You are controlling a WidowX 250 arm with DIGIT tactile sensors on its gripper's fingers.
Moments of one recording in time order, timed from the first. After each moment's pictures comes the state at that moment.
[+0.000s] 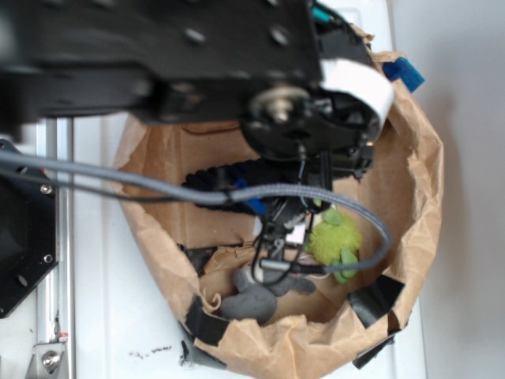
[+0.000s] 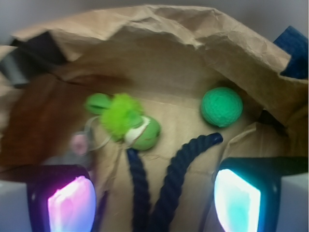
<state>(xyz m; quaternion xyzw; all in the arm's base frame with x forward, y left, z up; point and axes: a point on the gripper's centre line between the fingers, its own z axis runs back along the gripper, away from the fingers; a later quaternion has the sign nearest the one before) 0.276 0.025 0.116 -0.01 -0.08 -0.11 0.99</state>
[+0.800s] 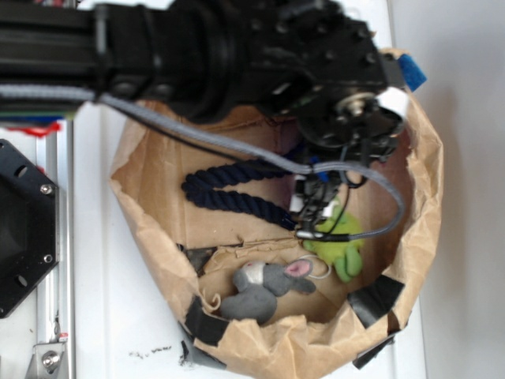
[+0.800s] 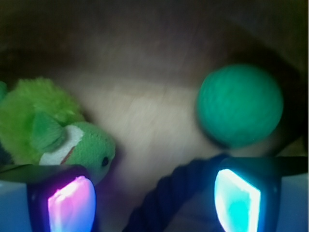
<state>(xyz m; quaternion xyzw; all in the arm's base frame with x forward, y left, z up) 0.313 0.038 0.065 -0.01 -0.07 -0.11 0.99</state>
